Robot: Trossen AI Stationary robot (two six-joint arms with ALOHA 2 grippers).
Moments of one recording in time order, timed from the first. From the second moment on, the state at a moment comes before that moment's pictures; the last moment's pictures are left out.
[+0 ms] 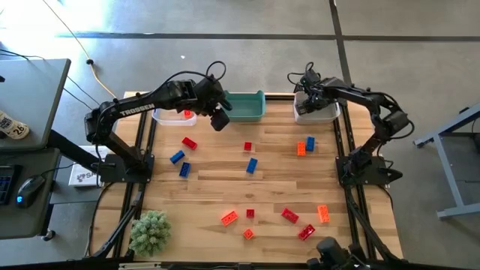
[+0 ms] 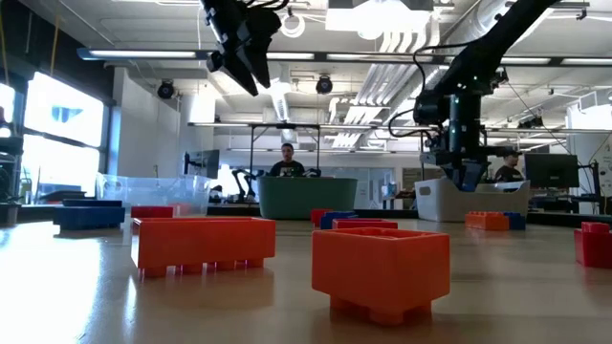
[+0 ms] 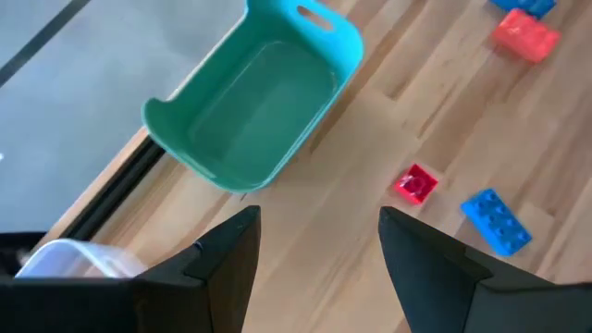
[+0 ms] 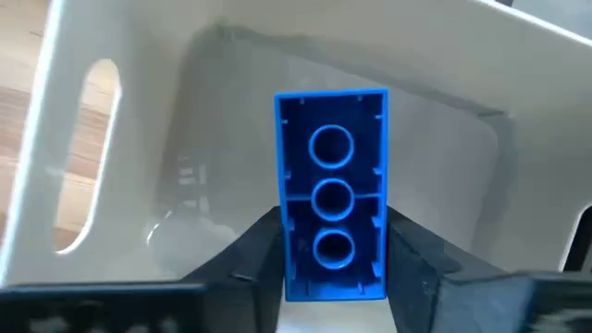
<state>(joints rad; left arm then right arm) 0.49 1.55 1.52 -0.95 -0.18 -0.21 -0.98 1.62 1.03 -0.75 0.19 0.23</state>
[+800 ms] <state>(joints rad) 0.62 1.56 1.52 -1.32 -0.23 -0.27 -0.98 1.24 1.03 -0.76 0.19 0.27</state>
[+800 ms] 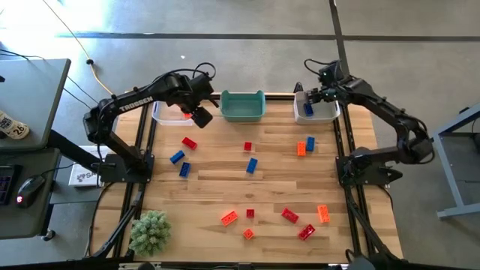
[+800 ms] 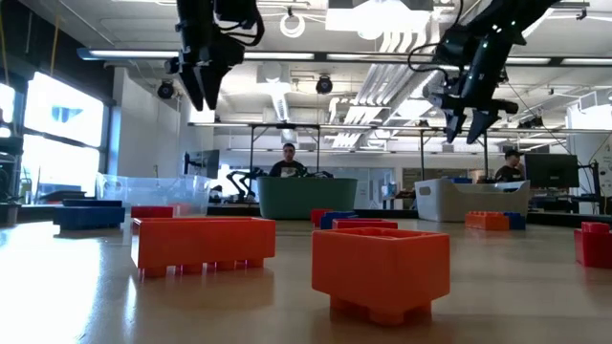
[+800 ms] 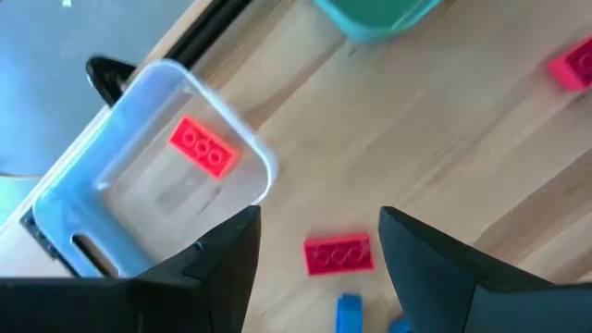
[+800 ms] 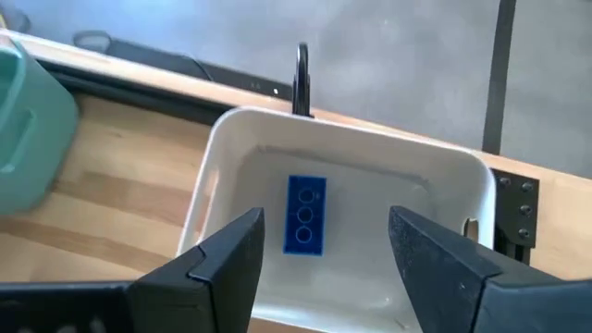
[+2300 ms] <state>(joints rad) 0.57 1.59 1.36 -1.28 -0.14 0.75 -0.90 1.19 1.03 -0.76 0.15 0.29</state>
